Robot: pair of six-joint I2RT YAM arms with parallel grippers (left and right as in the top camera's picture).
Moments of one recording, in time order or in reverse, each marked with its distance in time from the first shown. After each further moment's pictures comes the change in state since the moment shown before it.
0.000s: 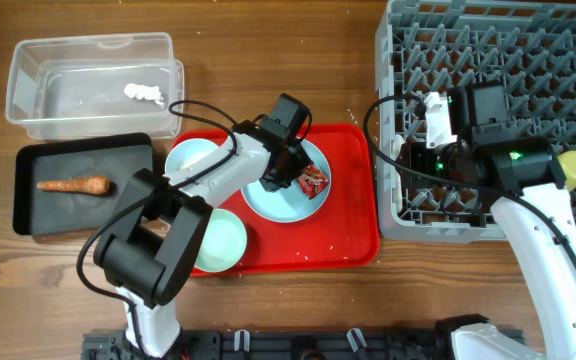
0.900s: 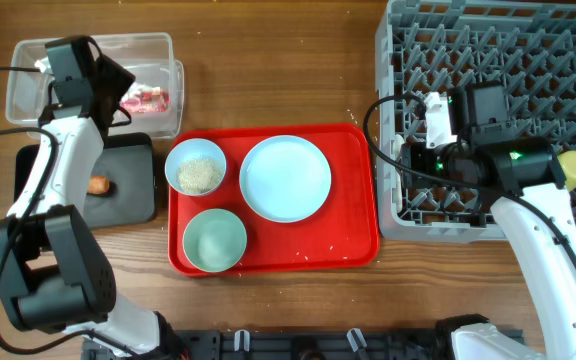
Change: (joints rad) left arm 0.751 -0.196 0.011 0.326 -0.140 0.386; right arm 0.000 0.000 0.000 0.001 0.000 0.000
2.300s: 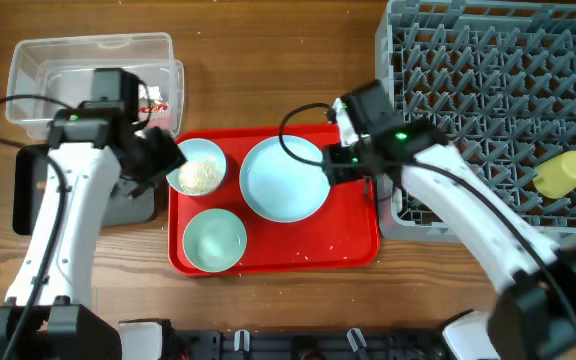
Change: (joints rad) left arm -0.197 -0.267 0.028 -0.945 0.089 0.104; right arm 0.306 0.318 0.000 0.269 0.006 0.146
